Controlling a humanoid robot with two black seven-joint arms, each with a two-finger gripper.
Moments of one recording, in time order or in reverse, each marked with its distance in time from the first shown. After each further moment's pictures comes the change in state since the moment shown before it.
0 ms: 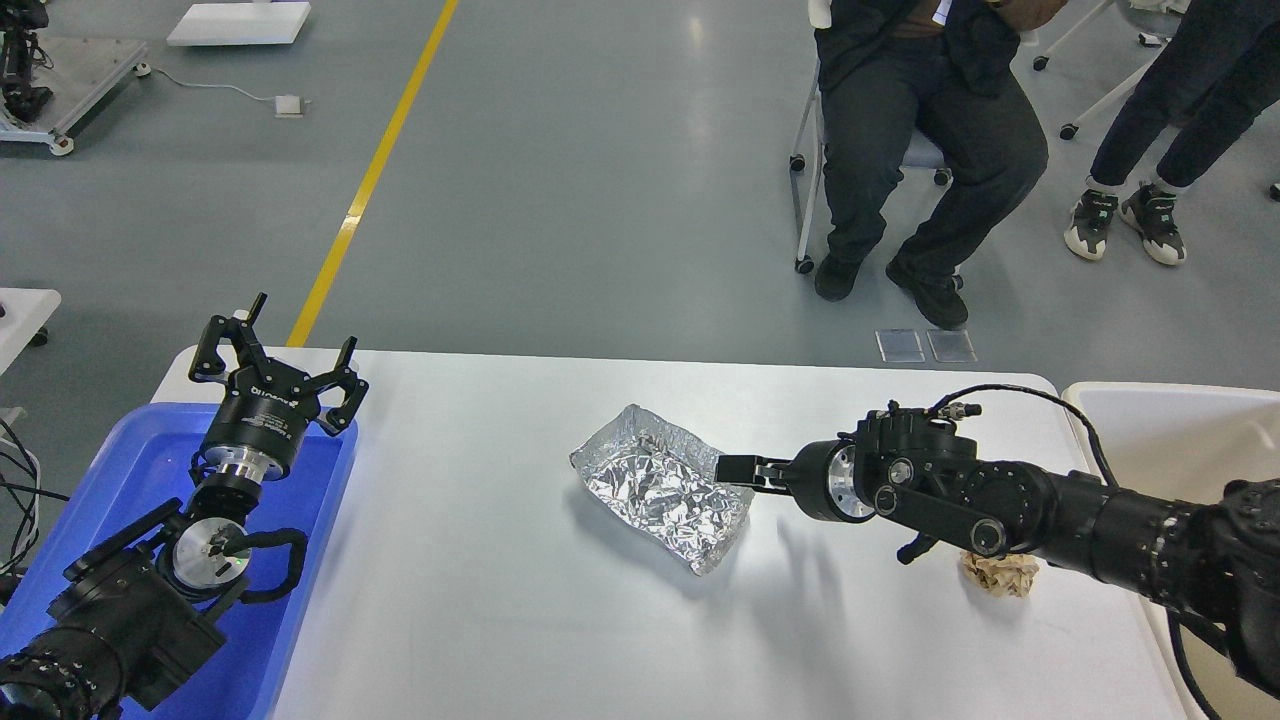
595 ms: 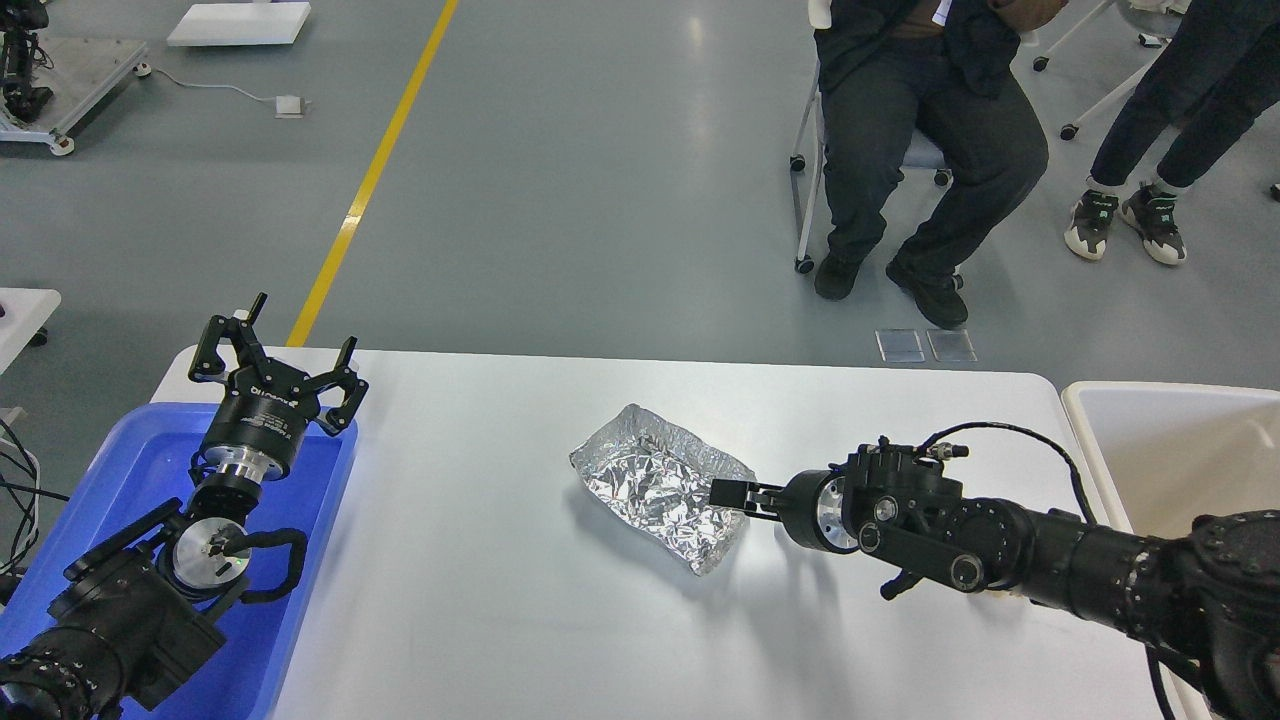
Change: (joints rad) left arm 0.000 0.000 0.001 0.000 0.000 0.001 0.000; right arm -0.080 0.053 0.004 -0.041 -0.003 -0.086 0.007
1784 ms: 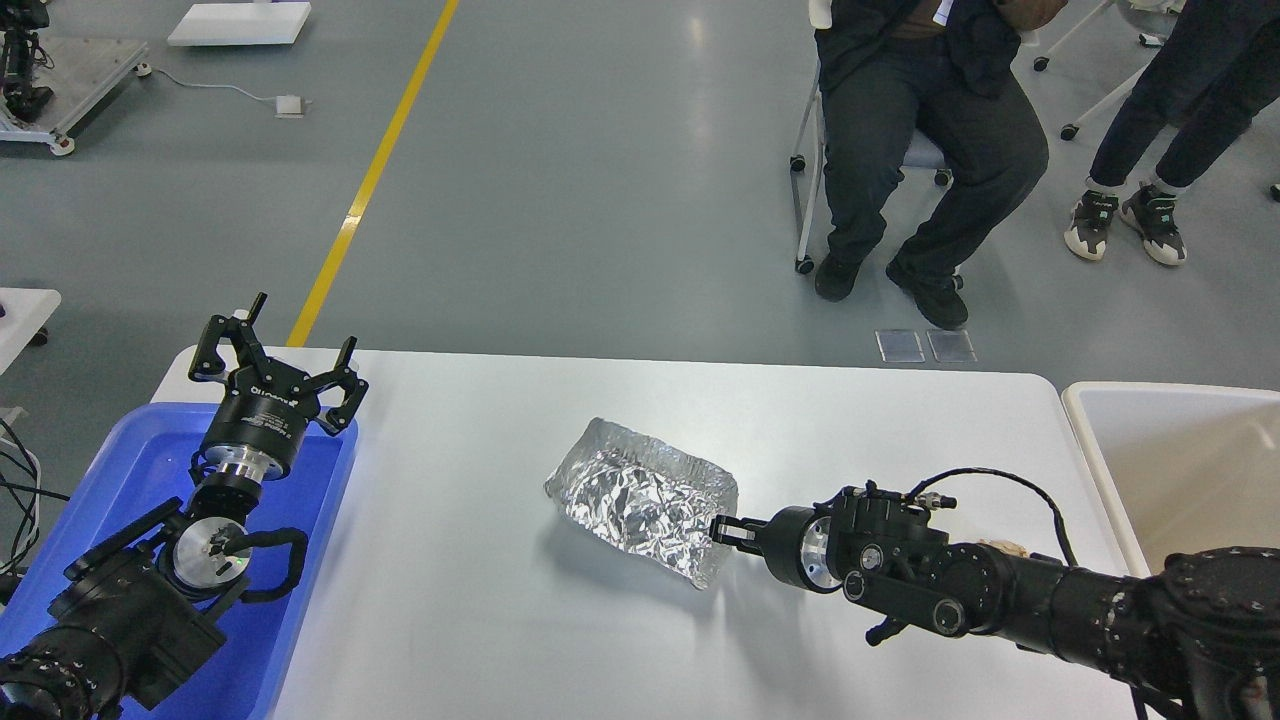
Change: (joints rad) left arm -0.001 0.000 0.000 0.000 0.000 0.002 0.000; right arm -0.073 0.039 -0.033 -0.016 0.002 -0.086 0.083
